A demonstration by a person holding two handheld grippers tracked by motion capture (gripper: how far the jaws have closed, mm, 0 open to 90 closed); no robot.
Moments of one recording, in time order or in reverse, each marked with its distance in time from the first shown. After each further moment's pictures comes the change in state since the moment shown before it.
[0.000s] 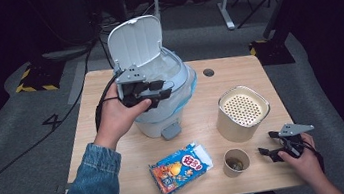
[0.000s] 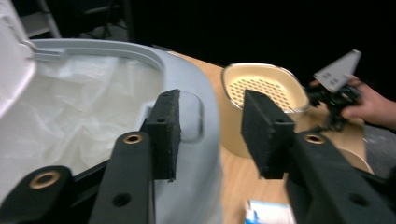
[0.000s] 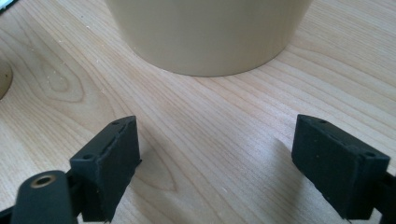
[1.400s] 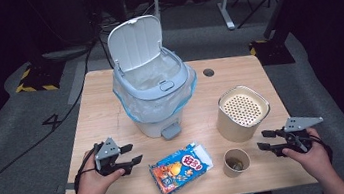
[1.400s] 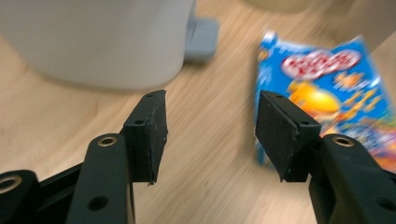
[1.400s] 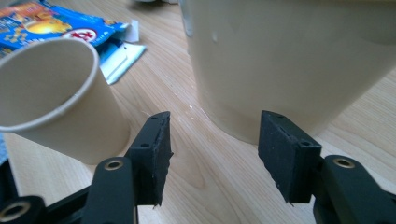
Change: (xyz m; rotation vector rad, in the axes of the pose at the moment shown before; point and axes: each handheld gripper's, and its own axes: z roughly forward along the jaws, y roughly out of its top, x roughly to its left) left arm -0.022 -0.203 -0.034 0.171 0.106 -0.120; right arm 0.021 0.047 -0.038 -0.083 0.166 -0.044
